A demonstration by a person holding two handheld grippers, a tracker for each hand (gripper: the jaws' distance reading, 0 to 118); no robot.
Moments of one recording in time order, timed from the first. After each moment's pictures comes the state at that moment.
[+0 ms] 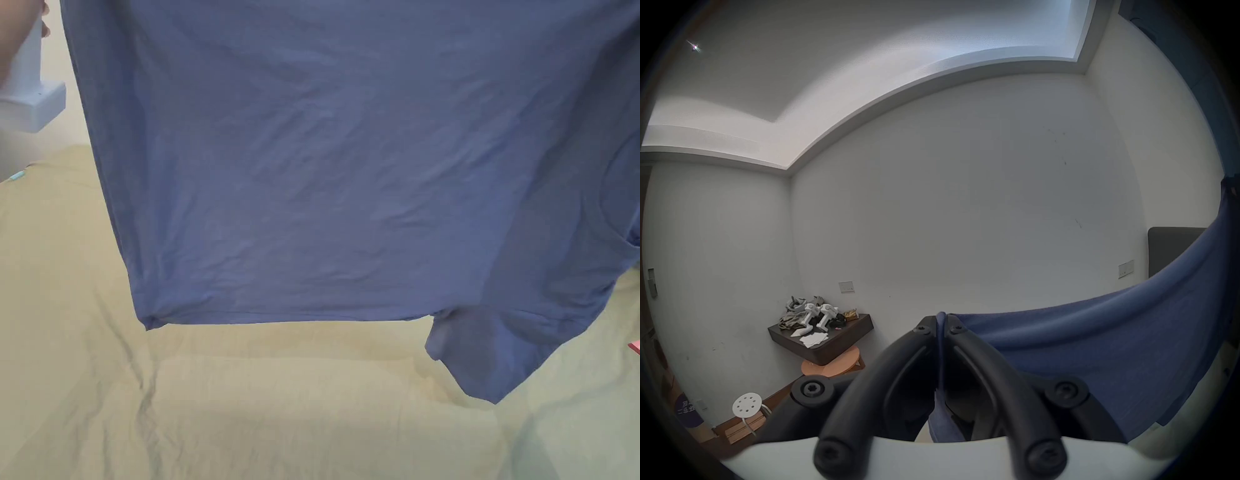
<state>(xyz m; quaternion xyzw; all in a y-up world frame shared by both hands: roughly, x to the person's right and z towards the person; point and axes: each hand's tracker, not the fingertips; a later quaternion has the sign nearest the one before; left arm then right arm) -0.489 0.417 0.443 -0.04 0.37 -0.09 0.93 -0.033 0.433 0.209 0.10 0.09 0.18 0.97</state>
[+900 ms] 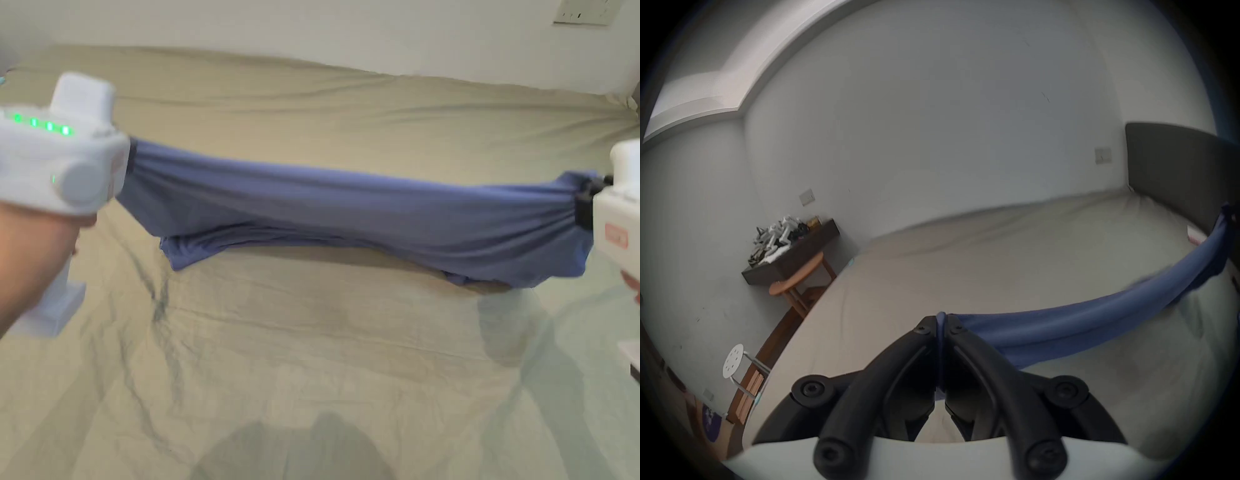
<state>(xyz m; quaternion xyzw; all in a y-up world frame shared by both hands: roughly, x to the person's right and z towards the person) -0.484 0.098 0.473 -0.27 0.31 -0.07 0.91 0.014 0.103 0.237 -0.19 0.22 0.22 0.93</state>
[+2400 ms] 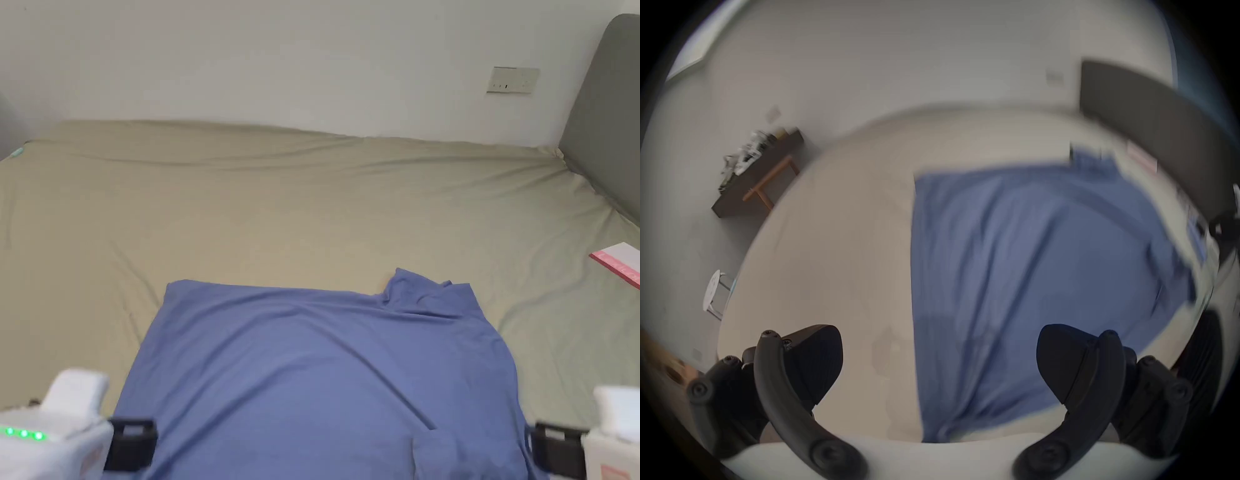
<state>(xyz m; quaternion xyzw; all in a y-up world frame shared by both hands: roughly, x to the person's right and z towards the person) -0.356 0.026 0.711 -0.38 0.23 0.04 0.90 0.138 0.064 0.475 -0.35 0.19 0.11 0.91</state>
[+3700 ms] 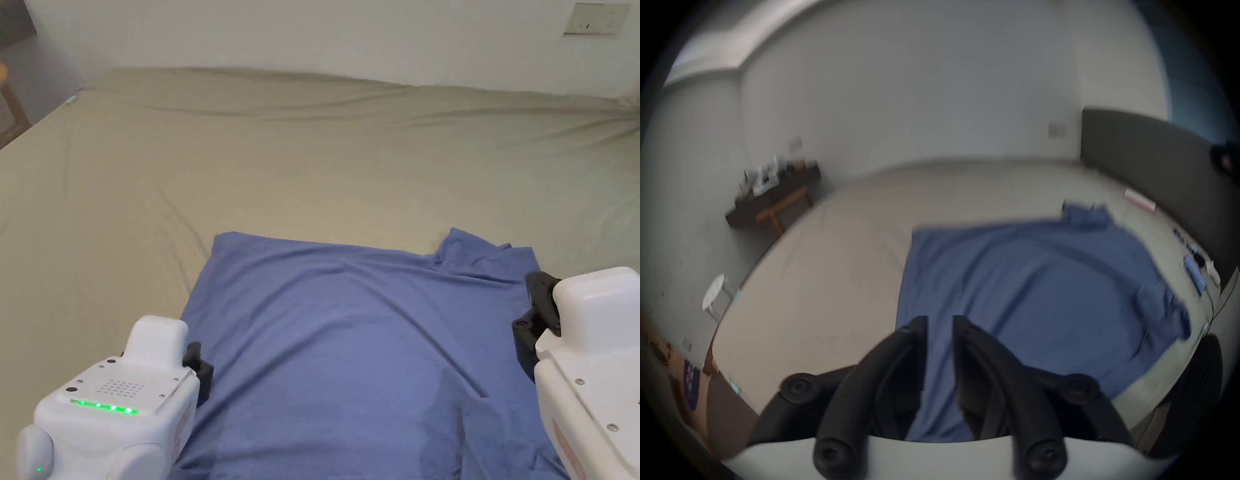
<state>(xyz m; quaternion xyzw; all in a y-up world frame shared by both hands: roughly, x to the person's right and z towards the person) -0.318 -0.003 0.713 -0.37 0.25 0.04 0.90 0.021 0.130 0.566 -0.11 0.27 0.22 0.93</state>
